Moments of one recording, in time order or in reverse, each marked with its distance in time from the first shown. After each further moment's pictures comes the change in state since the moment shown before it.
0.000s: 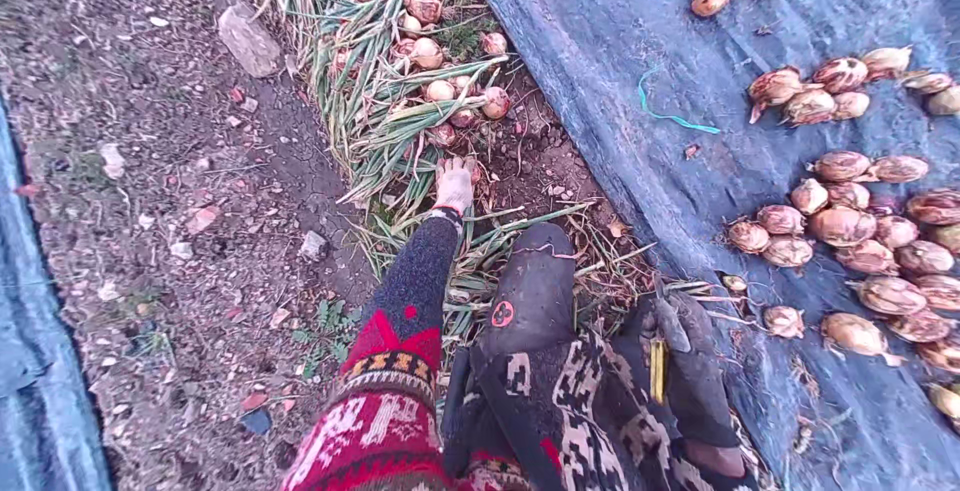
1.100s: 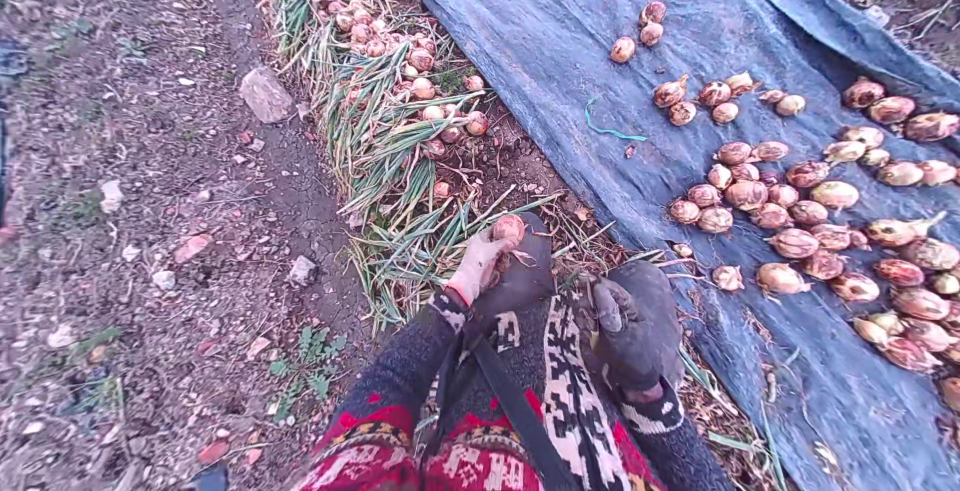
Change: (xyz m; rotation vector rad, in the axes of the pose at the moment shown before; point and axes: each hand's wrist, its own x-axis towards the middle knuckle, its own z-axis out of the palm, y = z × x) left_hand -0.288 0.101 -0.055 -1.398 -0.226 -0.100; right_hand -0.125 -0.009 0.038 0.240 -0.309 -0.547
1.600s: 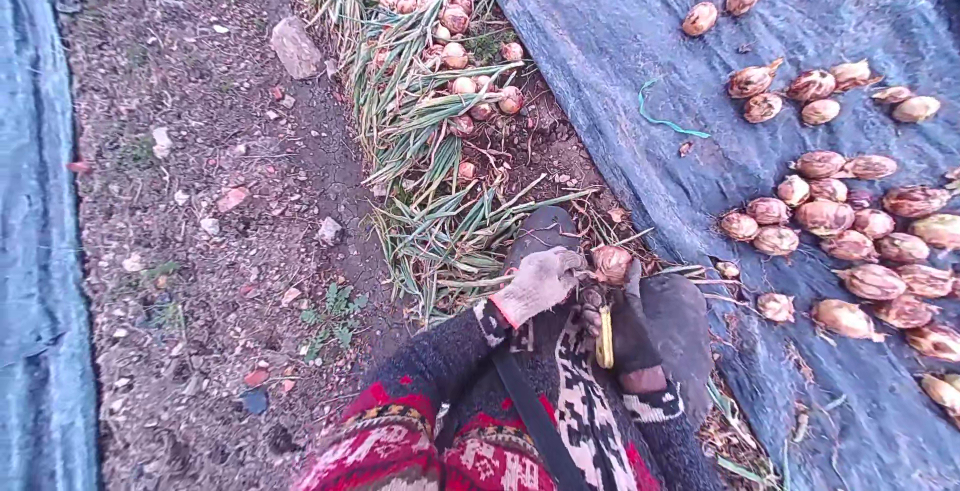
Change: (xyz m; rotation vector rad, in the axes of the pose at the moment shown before) left_hand -0.015 0.013 0.048 0.765 -0.264 0.473; right_hand 0.046 0.071 -0.018 0.758 0.103 0.967
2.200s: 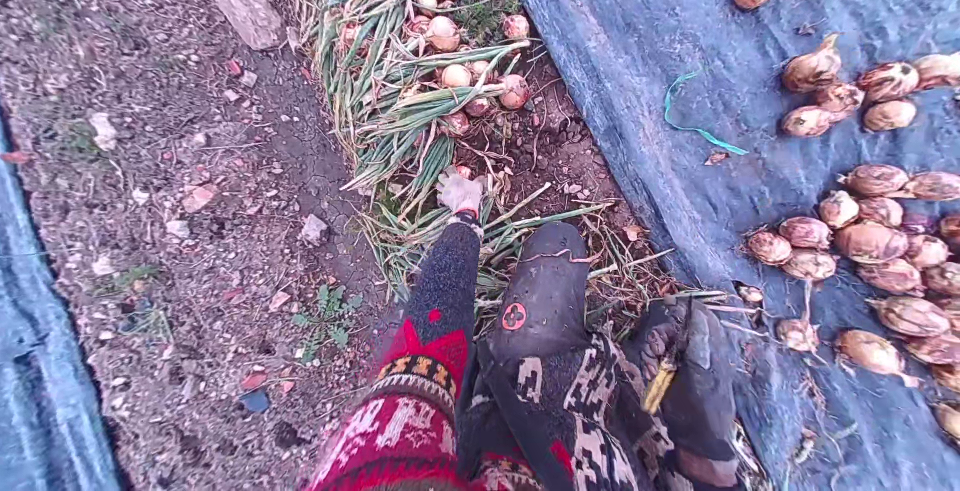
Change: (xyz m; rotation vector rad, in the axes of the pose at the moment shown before) left_hand 0.175 -0.306 -0.085 0.242 0.543 -1.163; right_hand 0.017 -0.050 -0.009 -0.644 0.317 -0.611
